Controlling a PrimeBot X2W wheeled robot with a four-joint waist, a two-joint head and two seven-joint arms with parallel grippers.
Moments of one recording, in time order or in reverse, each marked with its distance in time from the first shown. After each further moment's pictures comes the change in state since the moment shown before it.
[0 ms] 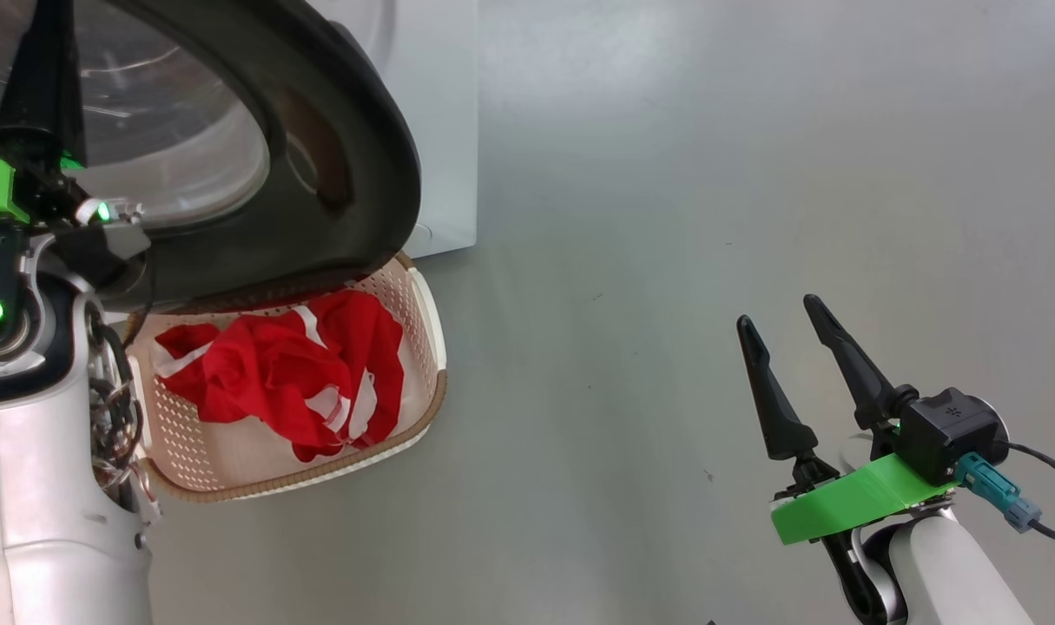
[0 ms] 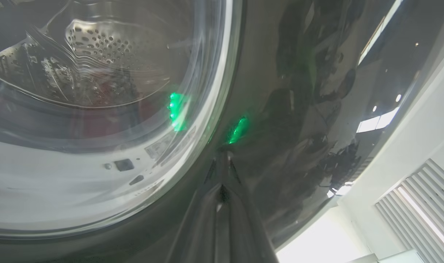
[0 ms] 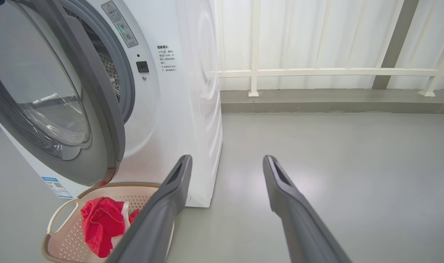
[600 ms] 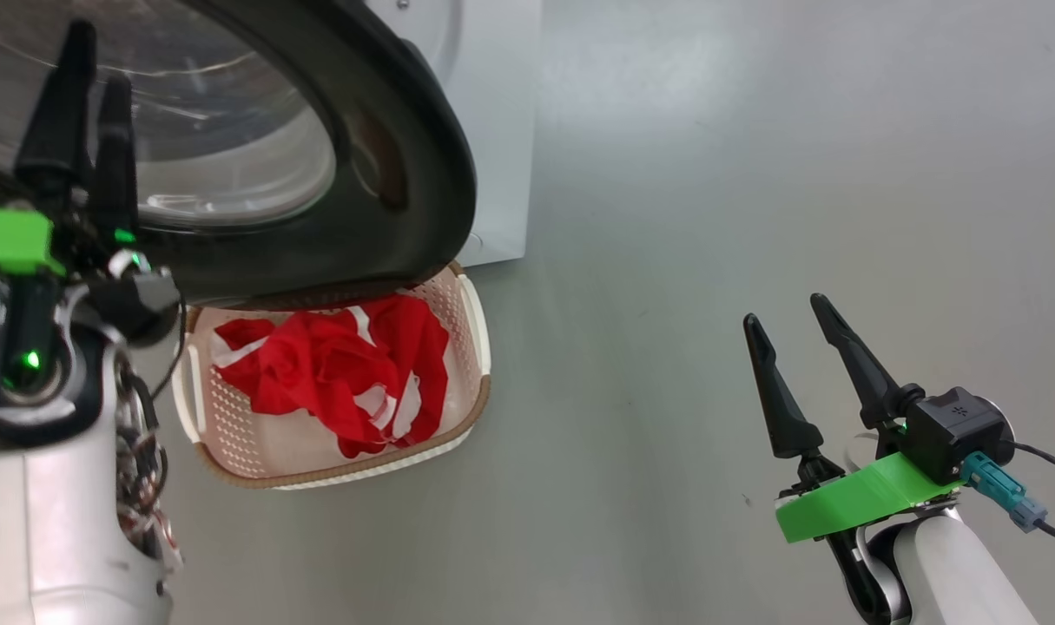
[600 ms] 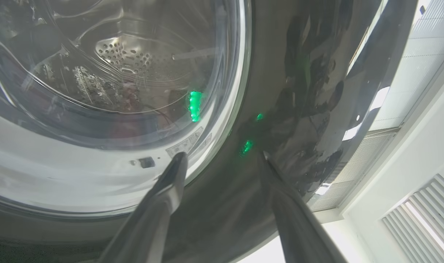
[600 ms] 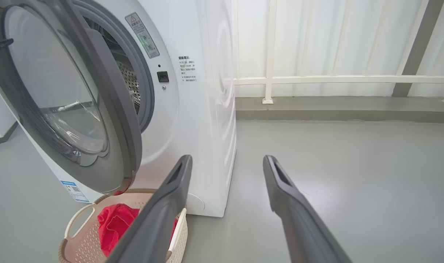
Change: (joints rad) left arm 0.084 -0.018 -0.005 -0.031 -0.038 0.024 -0.006; right arm 0.001 0.000 -0.012 0.001 -0.001 0.000 0.000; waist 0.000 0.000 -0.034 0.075
